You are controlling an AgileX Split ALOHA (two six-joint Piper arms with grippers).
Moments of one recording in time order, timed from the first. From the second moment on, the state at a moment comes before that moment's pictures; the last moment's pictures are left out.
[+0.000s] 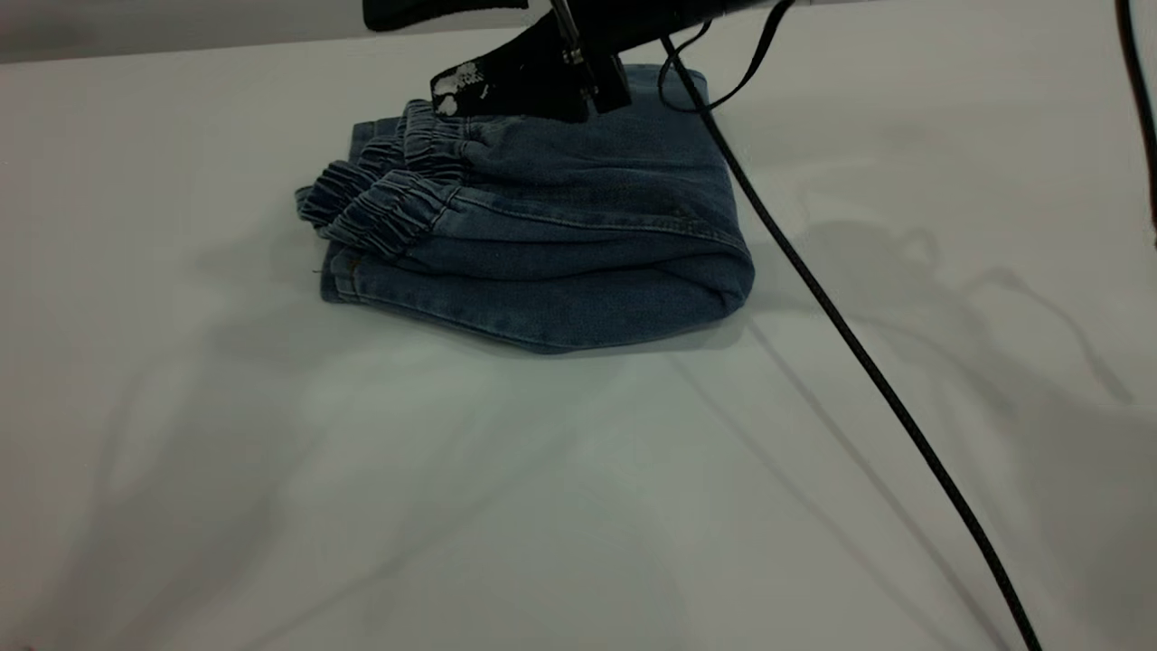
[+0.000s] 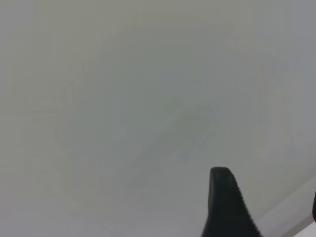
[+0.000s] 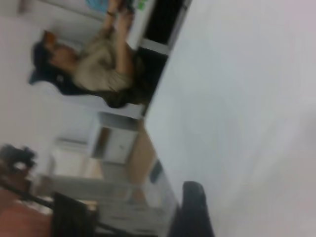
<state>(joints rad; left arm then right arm) -0.53 1.43 -1.63 0.77 0.64 -0.05 0.35 2.26 -1.41 1.63 1.08 -1.11</state>
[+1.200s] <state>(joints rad) -0.53 1.38 -1.62 0.76 0.65 -0.05 0.62 2.53 -2.01 -0.03 0.75 0.79</state>
